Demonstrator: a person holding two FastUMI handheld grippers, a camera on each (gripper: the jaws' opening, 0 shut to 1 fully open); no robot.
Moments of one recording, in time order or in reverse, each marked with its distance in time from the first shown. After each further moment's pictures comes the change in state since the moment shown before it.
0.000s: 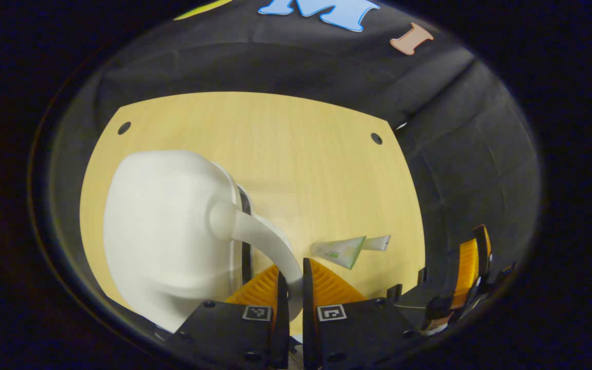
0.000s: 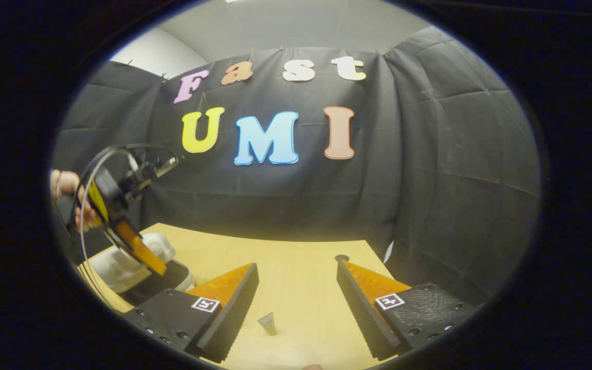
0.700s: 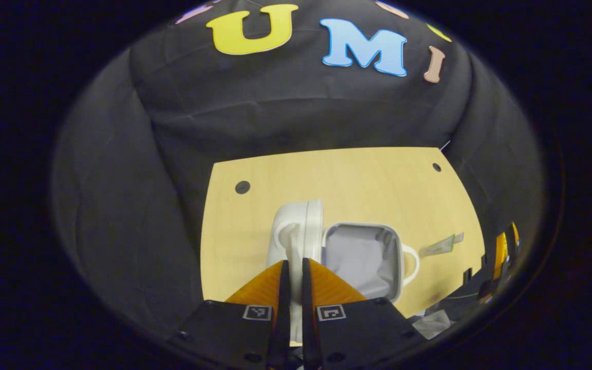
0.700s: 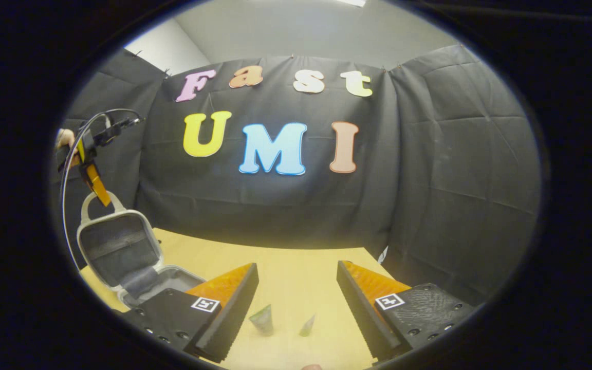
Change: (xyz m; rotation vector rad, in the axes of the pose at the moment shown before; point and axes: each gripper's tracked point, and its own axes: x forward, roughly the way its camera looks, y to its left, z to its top) left arm -0.185 0.278 0.087 0.183 -0.231 0.317; right arm -0.023 0.105 0.038 -0.006 -0.036 -0.088
